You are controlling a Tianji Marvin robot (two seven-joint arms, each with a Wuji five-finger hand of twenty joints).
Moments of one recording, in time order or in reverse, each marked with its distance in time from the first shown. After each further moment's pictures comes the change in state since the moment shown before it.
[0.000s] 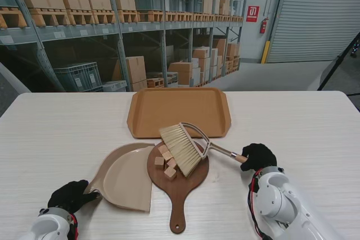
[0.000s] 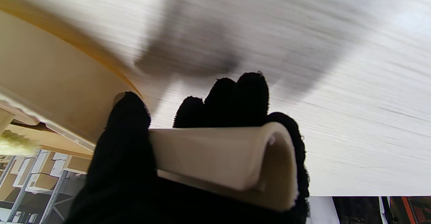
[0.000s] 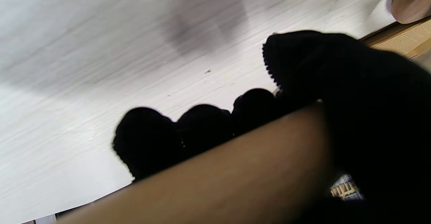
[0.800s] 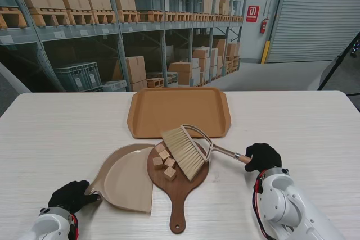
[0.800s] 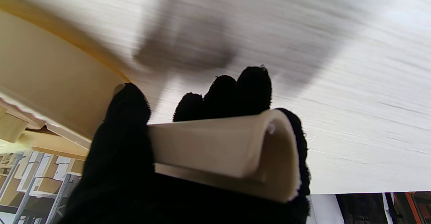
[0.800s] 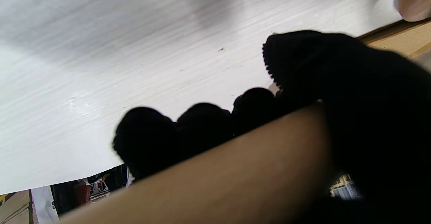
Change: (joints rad) left arm 0.003 0.004 0.004 -0.015 0.024 0.005 -0.021; right arm -0.054 0.008 0.046 -0.060 -0.103 -0.007 0.010; left_hand -0.027 -0.082 0.053 0.001 0.044 -0.025 0.000 -0.052 0.048 -0.011 -0.036 -0.044 0.061 0.000 -0.089 -0.021 0.054 0.007 -0.031 -0.016; right_hand 0.000 0.000 0.000 0.000 0.000 0.000 0.000 0.000 0.000 0.000 -0.005 0.000 0.000 0.000 -0.001 -0.013 -0.003 0.000 0.000 0.000
